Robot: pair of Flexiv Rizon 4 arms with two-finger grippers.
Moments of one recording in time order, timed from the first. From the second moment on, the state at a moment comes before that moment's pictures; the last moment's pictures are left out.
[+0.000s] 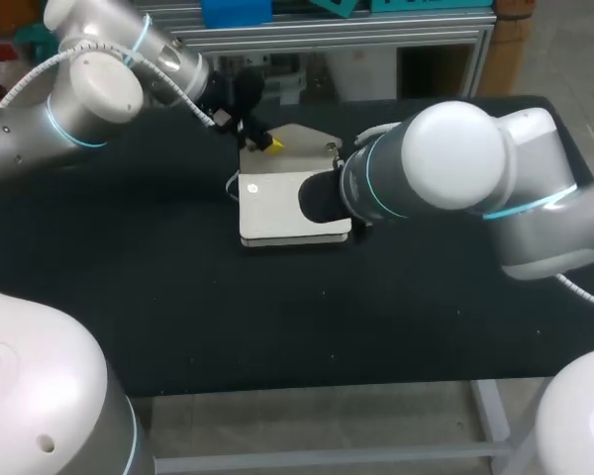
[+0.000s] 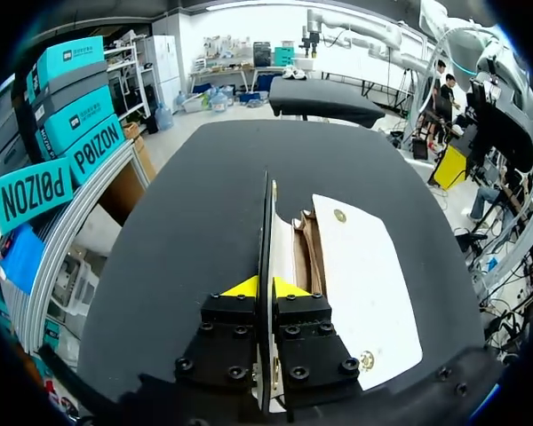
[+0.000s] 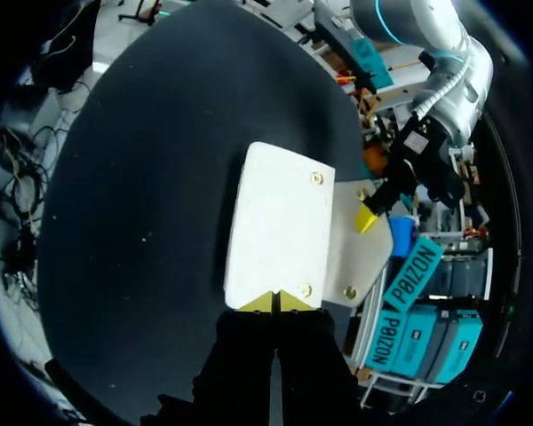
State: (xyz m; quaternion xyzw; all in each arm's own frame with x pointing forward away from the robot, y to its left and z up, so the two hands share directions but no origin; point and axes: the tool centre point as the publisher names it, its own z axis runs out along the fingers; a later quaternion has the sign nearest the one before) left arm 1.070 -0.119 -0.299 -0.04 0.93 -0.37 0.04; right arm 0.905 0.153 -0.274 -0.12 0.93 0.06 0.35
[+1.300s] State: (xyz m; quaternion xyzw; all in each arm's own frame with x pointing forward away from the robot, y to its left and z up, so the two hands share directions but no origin) left arm 1.094 -0.122 -0.327 -0.05 0.93 -0.37 0.01; right arm 0.903 0.141 -0.338 -0.11 0.93 0.05 0.34
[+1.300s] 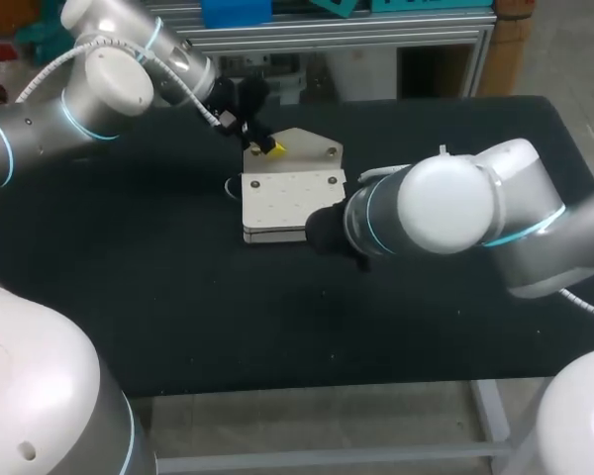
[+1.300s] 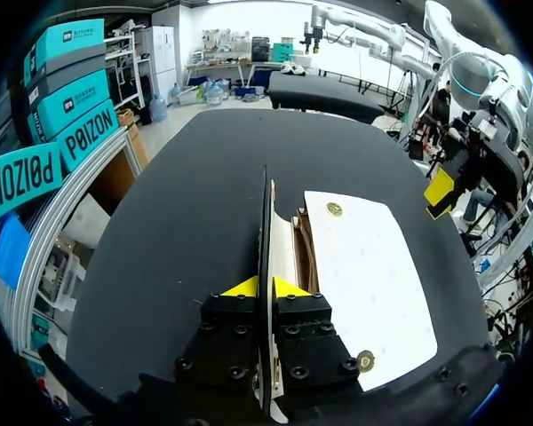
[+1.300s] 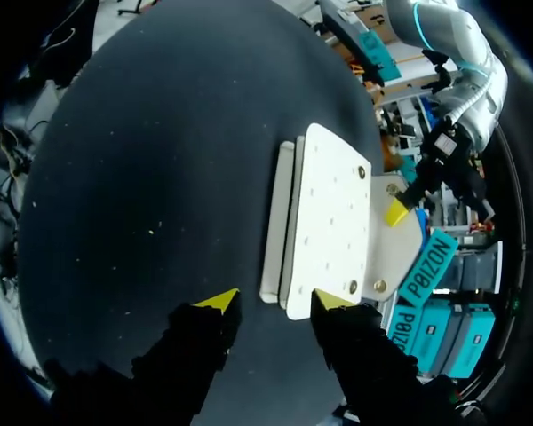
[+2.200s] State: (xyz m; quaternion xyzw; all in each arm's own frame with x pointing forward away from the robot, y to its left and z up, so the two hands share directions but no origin) left arm 1.089 -0.124 -0.326 -0.03 0.93 -0.37 0.01; right arm 0.923 0.146 -0.355 -0.10 0.92 0.02 0.38
